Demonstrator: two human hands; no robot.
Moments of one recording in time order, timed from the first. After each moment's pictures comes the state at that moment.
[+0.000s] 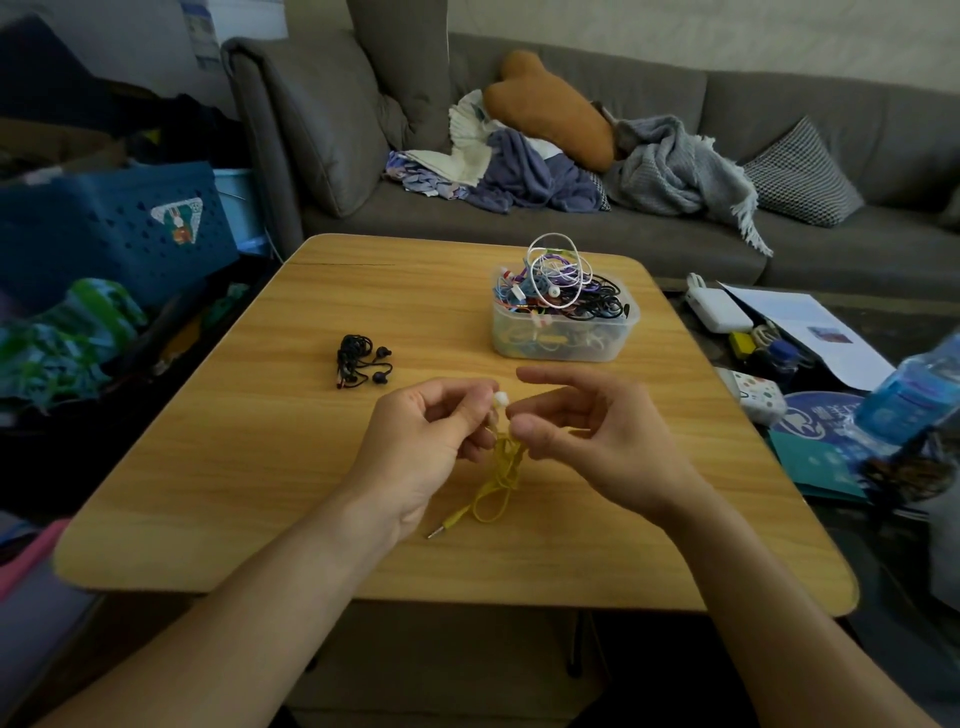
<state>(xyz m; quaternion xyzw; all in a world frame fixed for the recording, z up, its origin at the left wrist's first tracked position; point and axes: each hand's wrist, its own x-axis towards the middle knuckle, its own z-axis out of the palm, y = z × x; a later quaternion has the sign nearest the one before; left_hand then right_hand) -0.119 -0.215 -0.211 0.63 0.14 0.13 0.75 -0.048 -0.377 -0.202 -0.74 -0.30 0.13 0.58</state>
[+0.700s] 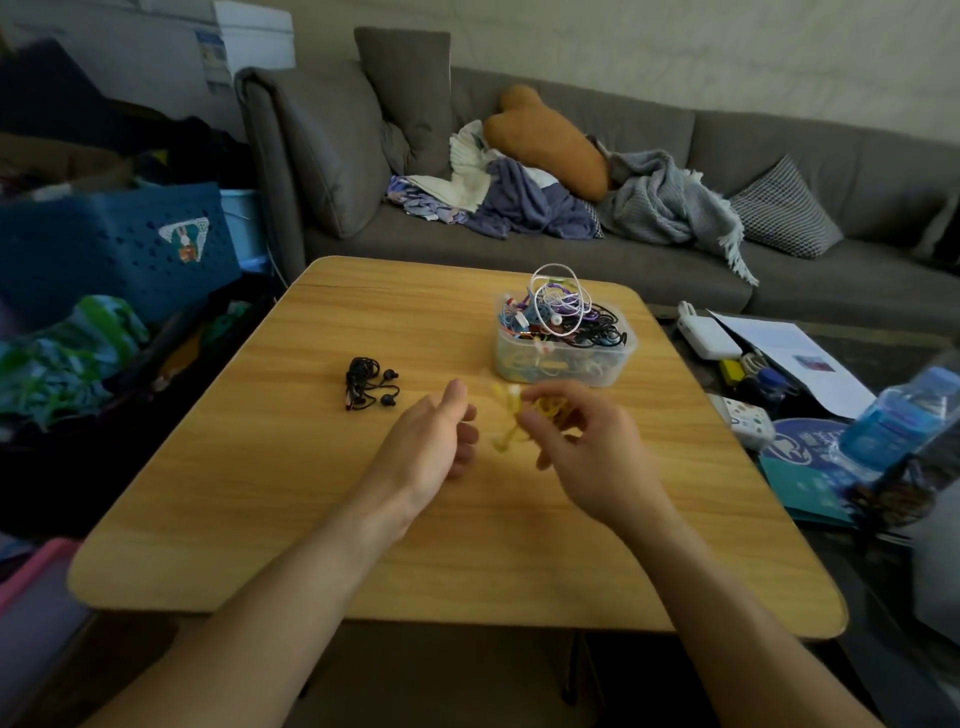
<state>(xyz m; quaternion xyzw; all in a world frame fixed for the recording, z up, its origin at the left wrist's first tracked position) -0.106 -0.199 -0.209 0.69 0.20 0.08 0.69 -0.046 -0.354 -0.208 -0.84 -0.26 -0.05 0.47</state>
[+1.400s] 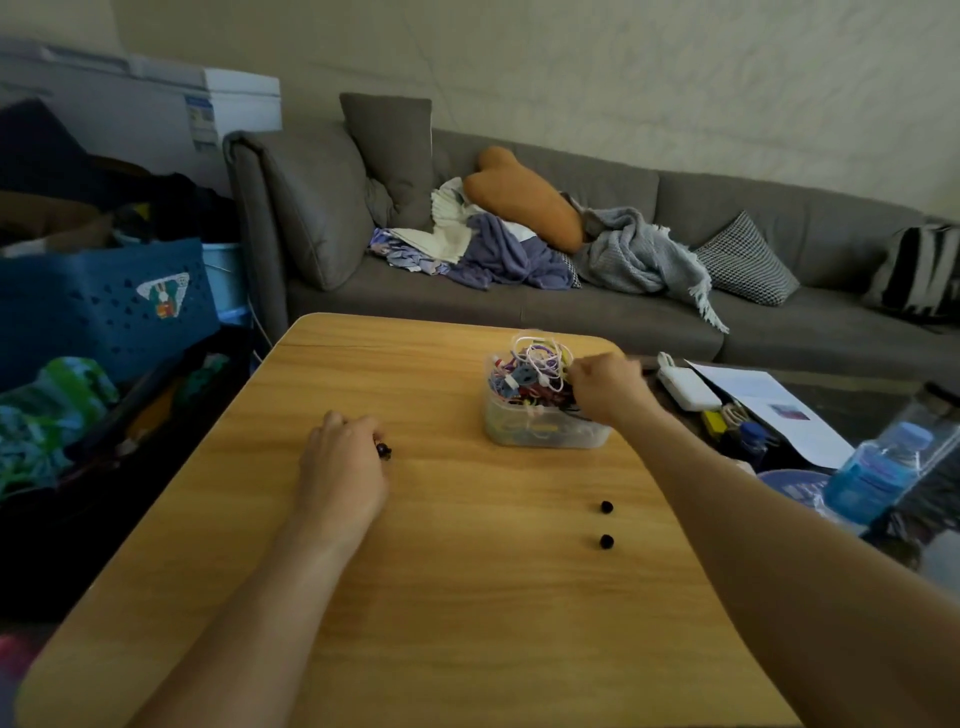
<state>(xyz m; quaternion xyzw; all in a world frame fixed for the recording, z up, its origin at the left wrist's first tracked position) -0.063 -0.122 -0.224 0.93 0.27 0.16 0.21 0.098 -0.336 -0.156 -0.98 -0.17 -0.06 0.06</state>
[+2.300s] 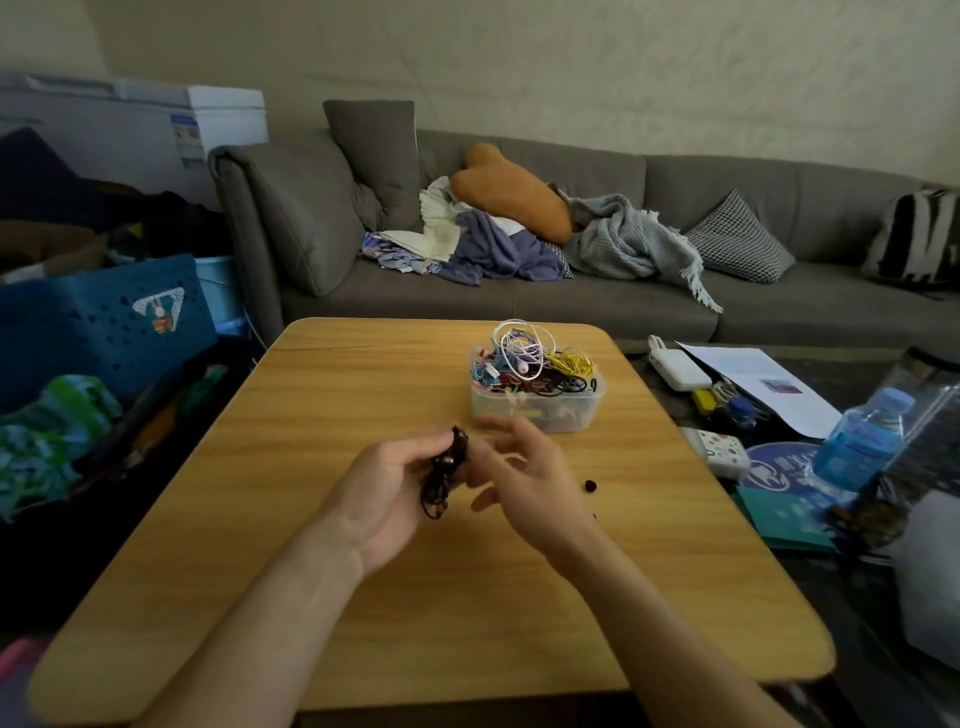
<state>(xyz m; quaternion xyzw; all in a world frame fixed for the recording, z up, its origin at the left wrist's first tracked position) -0.094 -0.186 -0.186 0.47 0.11 0.01 0.87 -0.047 -0.323 -0.199 -0.75 -0.19 0.08 0.63</state>
